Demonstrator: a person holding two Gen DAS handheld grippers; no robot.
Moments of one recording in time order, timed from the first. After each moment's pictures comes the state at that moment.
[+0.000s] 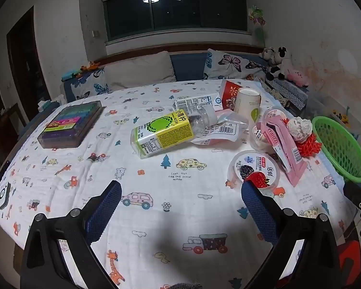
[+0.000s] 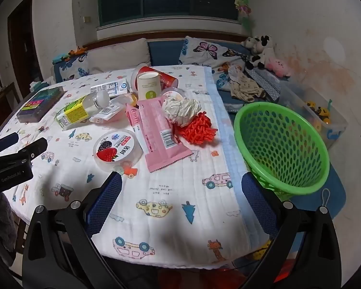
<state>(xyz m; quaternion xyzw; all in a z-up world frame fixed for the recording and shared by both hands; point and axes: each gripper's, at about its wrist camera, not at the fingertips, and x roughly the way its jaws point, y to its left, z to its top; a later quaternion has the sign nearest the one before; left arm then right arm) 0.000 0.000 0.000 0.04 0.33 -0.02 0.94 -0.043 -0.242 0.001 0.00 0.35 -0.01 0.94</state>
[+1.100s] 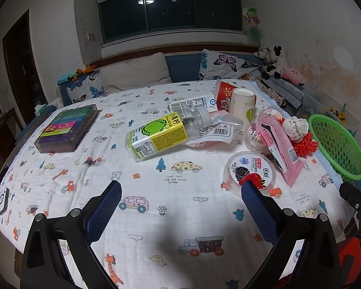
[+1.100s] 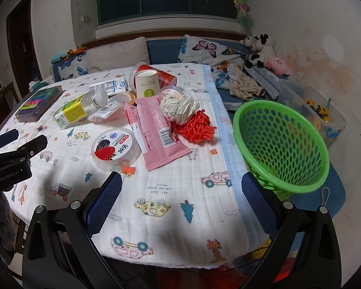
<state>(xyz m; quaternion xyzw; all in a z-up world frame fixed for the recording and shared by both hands) 0.000 -0.009 0.001 0.05 0.33 -0.02 0.94 -0.042 -0.245 -0.002 0.00 0.35 -0.01 0.94</state>
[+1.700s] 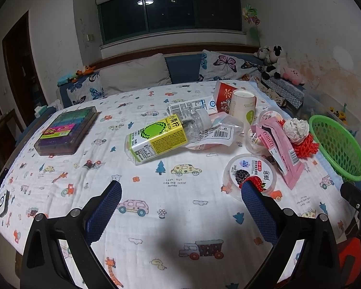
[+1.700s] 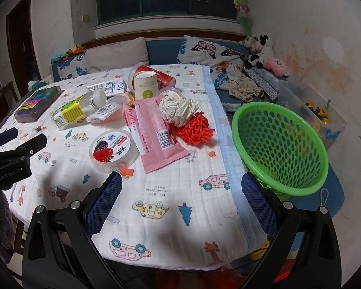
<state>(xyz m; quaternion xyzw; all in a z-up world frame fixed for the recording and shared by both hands) 0.002 -0.009 0.002 0.05 0.33 -0.02 0.94 -0.038 -0.245 -0.003 0.00 0.35 -0.01 0.94</state>
